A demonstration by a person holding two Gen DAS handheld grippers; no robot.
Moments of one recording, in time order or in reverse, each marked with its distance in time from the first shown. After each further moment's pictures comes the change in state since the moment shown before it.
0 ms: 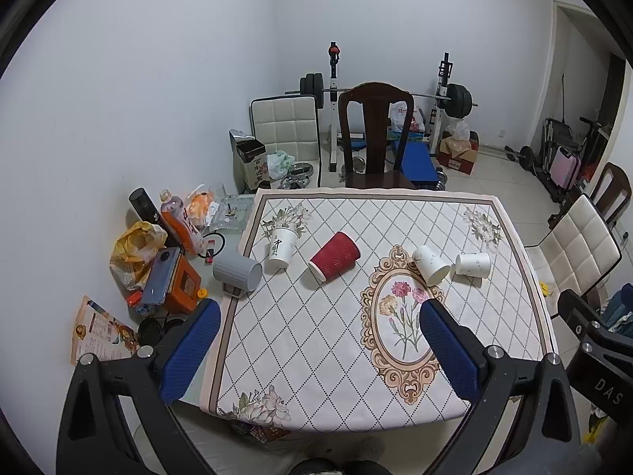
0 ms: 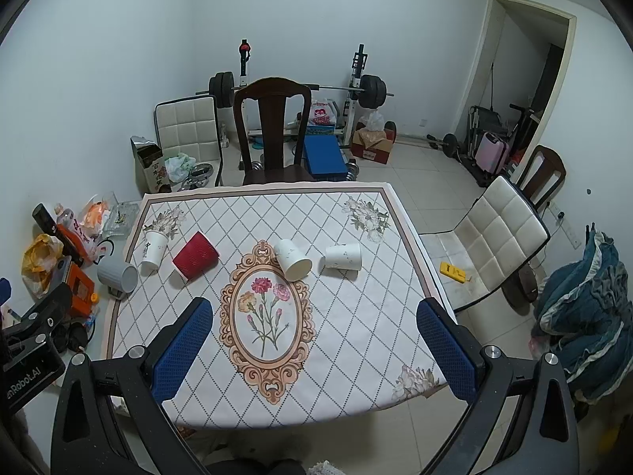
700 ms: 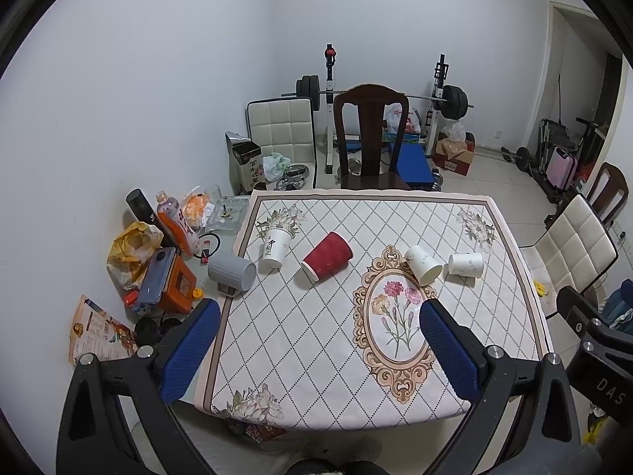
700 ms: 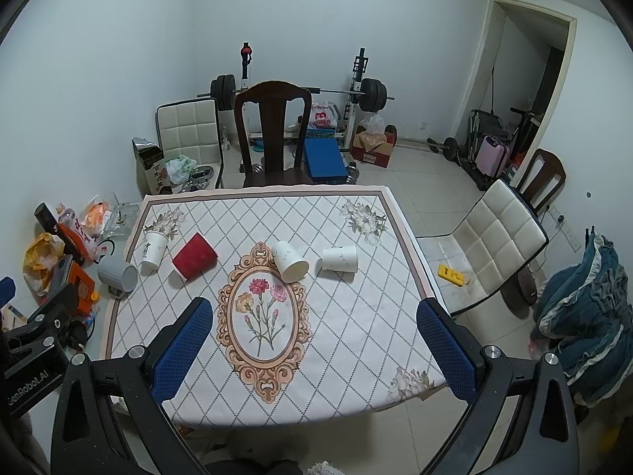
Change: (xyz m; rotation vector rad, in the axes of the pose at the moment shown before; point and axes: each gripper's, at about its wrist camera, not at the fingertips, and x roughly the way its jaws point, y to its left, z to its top) left arm -0.009 -0.011 -0.002 0.005 -0.010 -0.009; right arm -0.002 -0.005 0.001 0.000 -0.005 0.001
